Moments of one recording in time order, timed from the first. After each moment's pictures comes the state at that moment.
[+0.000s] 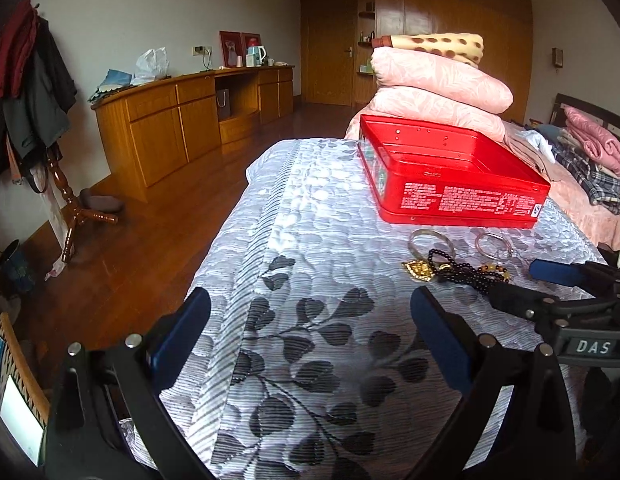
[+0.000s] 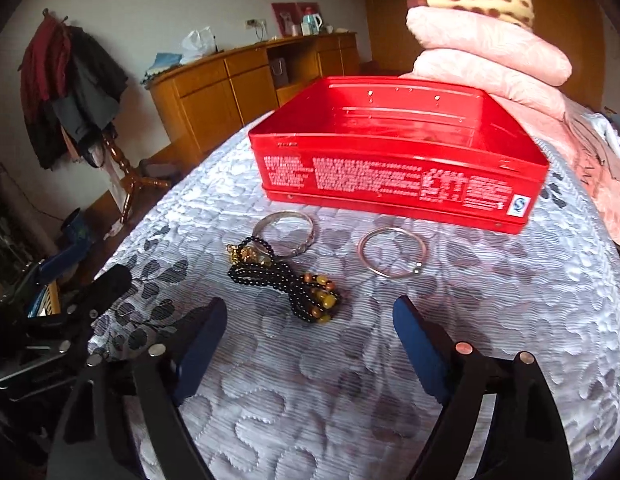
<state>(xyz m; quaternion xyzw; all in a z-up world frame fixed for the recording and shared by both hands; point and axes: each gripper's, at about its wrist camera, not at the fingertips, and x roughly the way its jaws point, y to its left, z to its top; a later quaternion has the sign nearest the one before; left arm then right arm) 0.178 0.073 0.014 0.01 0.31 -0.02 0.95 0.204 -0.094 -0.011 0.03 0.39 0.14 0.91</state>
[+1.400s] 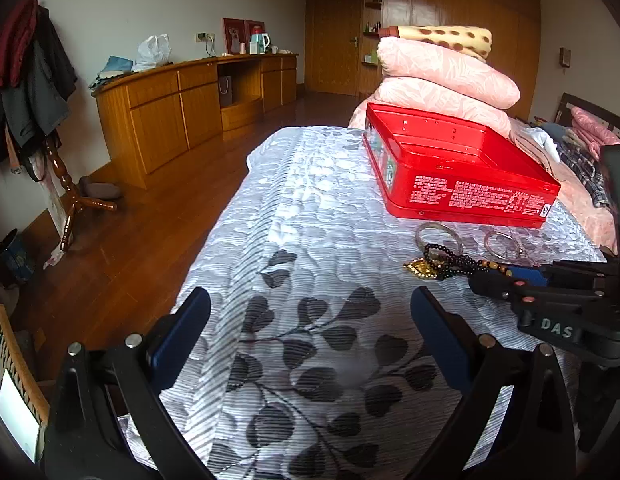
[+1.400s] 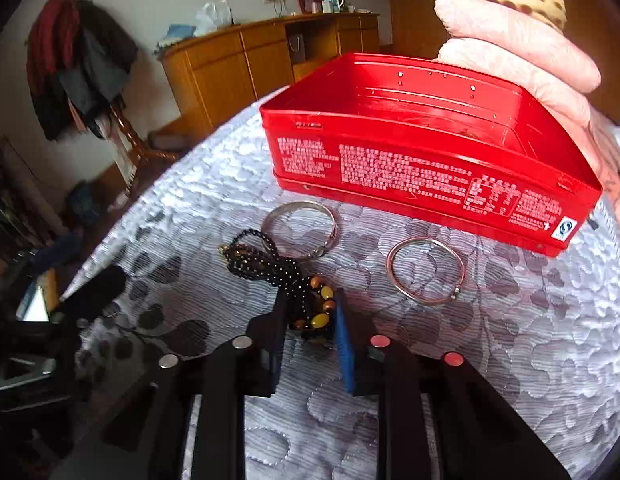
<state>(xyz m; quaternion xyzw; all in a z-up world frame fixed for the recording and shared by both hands) 0.194 0.069 0.008 0.00 0.33 -0.02 0.94 0.226 -0.089 -0.017 0.01 0.42 0.17 0.89</state>
